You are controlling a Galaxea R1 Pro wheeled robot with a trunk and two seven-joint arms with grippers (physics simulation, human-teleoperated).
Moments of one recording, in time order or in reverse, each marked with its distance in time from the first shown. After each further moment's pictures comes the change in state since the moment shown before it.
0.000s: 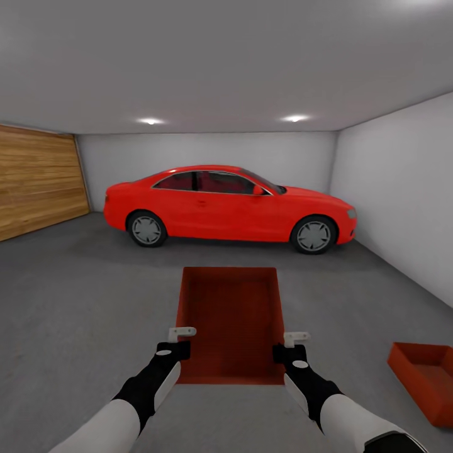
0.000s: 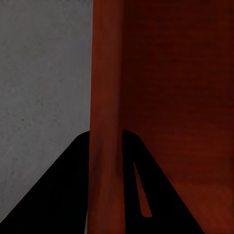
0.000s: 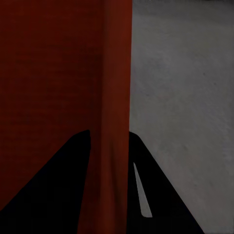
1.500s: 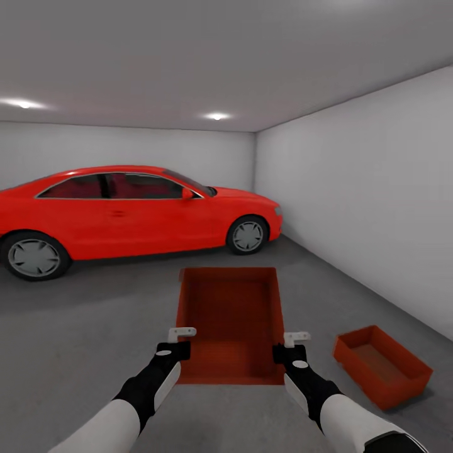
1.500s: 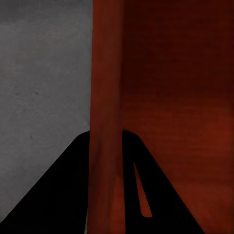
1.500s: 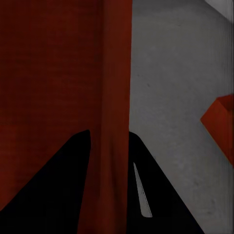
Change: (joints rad) left arm 0.000 0.000 0.000 0.003 0.002 -0.002 -0.001; right arm 0.000 0.000 0.002 -0.001 0.000 0.002 -0.002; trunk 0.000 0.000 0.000
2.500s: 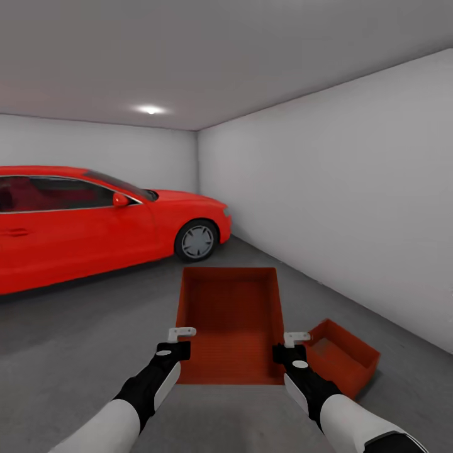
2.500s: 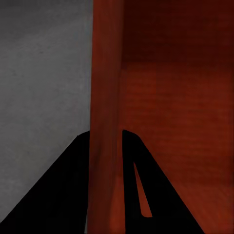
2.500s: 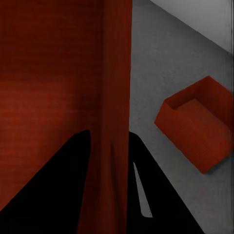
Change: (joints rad) left arm 0.000 0.000 0.000 0.000 0.000 0.000 0.000; right arm 0.000 0.000 0.000 0.000 0.000 0.000 0.000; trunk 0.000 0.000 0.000
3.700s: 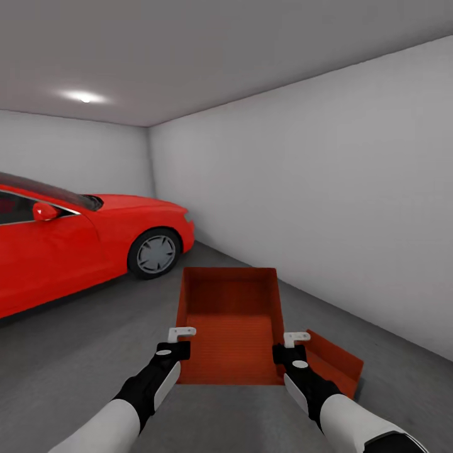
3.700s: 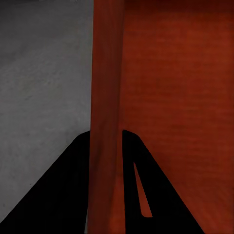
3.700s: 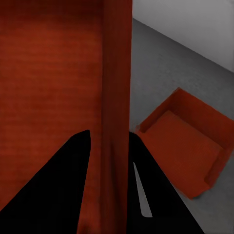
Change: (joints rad) left arm 0.000 0.001 0.000 -0.004 0.000 0.007 0.002; right arm 0.000 0.001 -0.002 0.001 0.000 0.002 0.002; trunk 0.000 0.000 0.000
